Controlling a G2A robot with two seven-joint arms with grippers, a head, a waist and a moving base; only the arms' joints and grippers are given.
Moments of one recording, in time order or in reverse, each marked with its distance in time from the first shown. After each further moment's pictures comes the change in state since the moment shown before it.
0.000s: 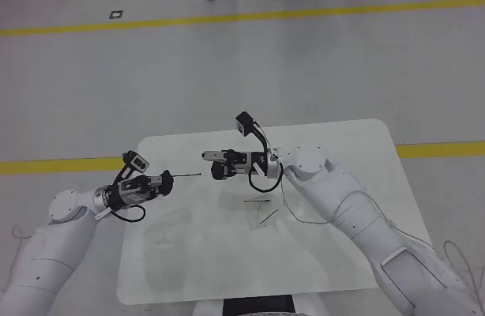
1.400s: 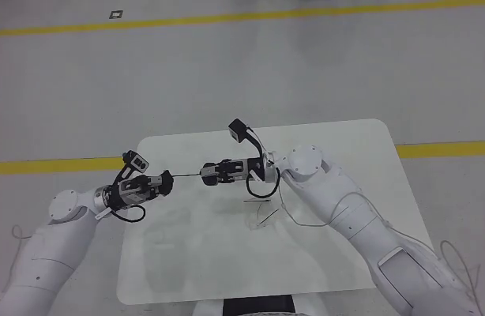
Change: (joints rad) left arm 0.000 0.000 0.000 0.000 0.000 0.000 0.000; right arm 0.002 -0.017 -0.011 0.017 -0.051 -0.008 0.056
